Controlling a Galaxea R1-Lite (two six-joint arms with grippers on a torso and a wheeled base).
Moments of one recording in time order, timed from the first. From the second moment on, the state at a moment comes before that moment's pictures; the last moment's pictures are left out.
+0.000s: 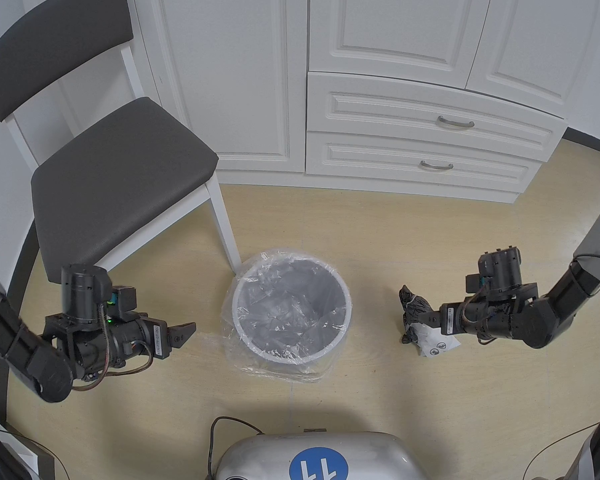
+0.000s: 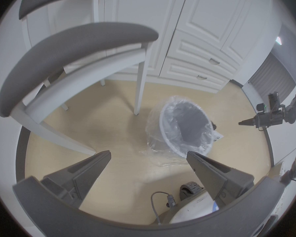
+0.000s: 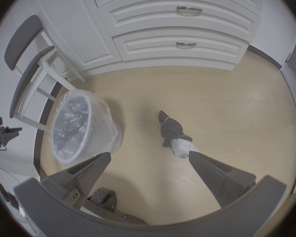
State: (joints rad) left arm -0.24 1.81 -0.43 -0.83 -0.07 -0.10; right arm 0.25 2.05 -0.75 -0.63 -0.04 0.17
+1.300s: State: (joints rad) left arm -0.42 1.15 -0.26 -0.56 0.07 -0.19; right arm 0.07 1.70 -0.55 -0.79 0.03 -0.47
